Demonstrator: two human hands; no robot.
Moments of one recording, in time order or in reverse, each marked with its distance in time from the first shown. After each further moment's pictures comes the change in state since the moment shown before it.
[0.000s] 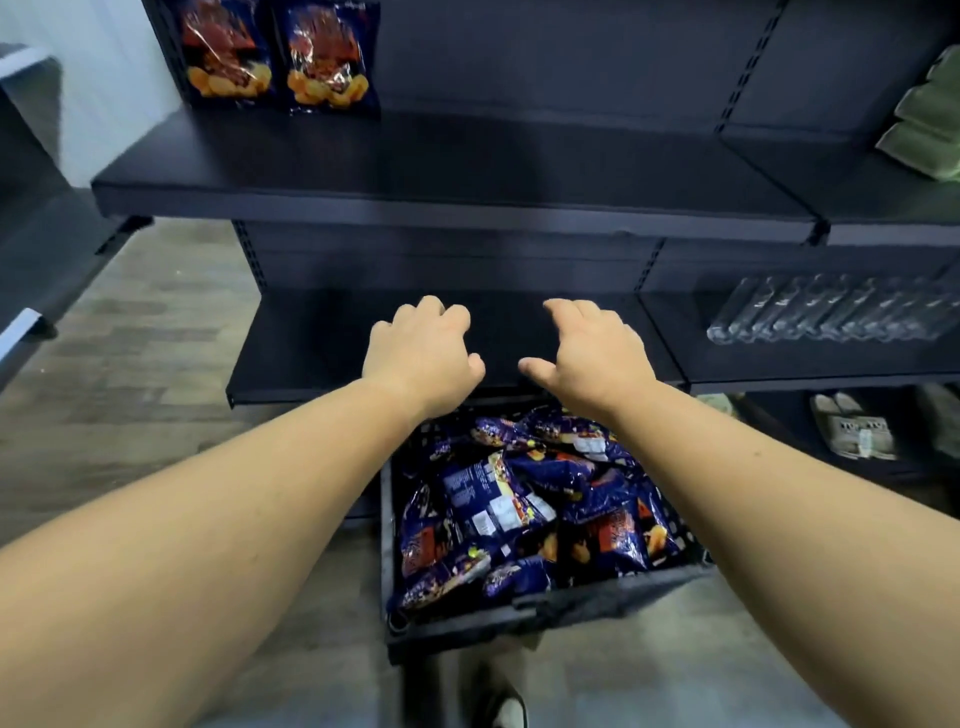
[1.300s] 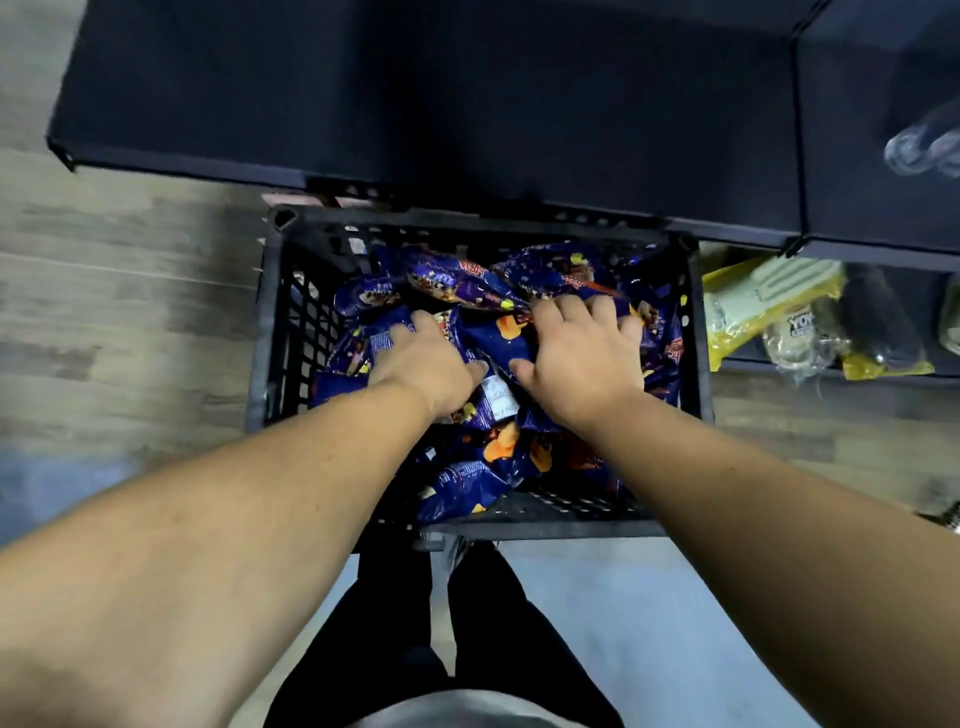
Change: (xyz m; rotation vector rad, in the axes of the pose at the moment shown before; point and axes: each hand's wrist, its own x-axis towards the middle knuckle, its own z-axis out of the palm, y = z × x) left_hand 0.043 0.051 0.272 -0.233 -0.674 -0.708; right_hand 0.035 0.123 0.199 -0.161 -0.489 -0.138
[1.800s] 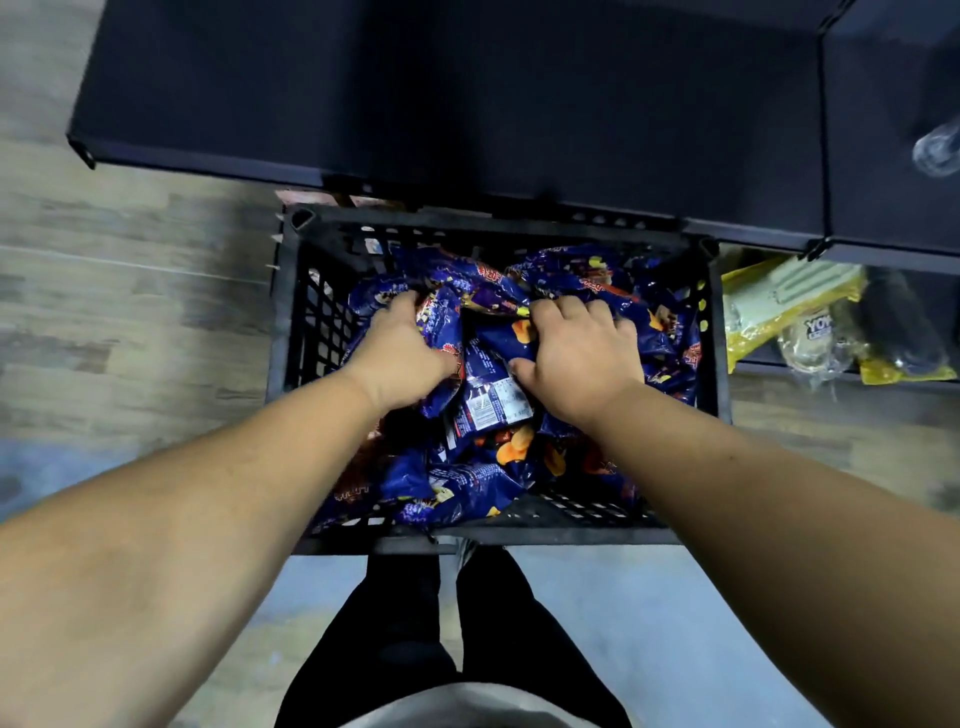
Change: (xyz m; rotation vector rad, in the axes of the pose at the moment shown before) left_hand 0.012 -0.037 -0.020 -0.512 -0.012 0.111; right_hand 0.013 -0.009 0.003 0.036 -0.076 -0.023
